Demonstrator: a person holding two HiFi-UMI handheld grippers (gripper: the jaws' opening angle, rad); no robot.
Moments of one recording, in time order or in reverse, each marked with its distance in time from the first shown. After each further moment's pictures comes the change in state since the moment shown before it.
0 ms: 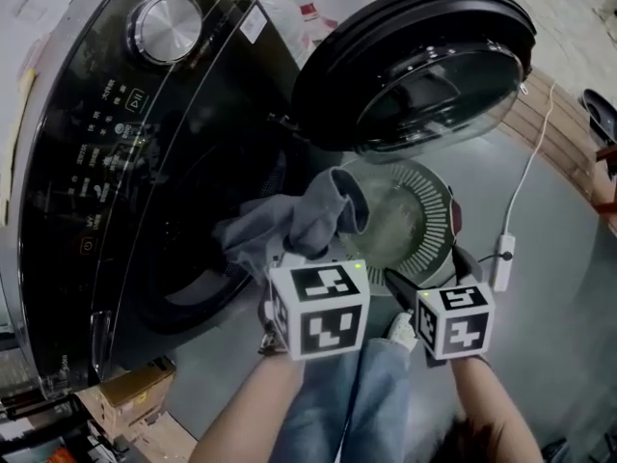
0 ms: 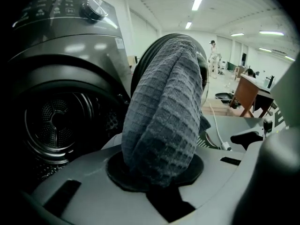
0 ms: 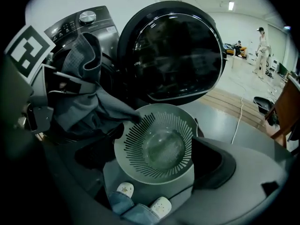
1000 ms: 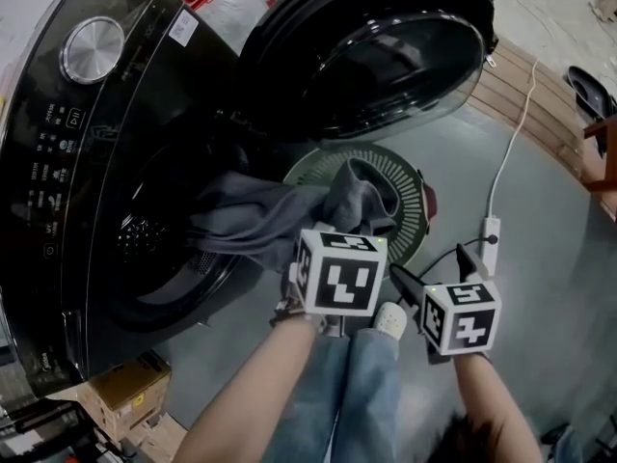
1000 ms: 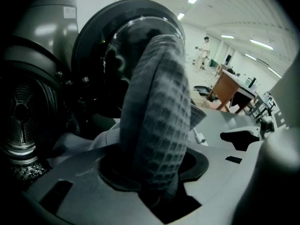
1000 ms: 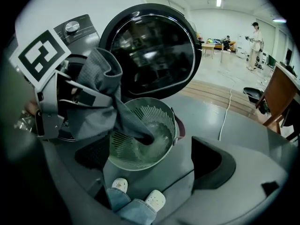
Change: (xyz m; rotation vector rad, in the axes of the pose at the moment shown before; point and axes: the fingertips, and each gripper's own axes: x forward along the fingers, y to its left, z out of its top) left arm 0.051 -0.122 -0.016 0.037 0.150 -0.277; right arm -0.023 -0.069 -0.039 0.093 0.011 -0.053
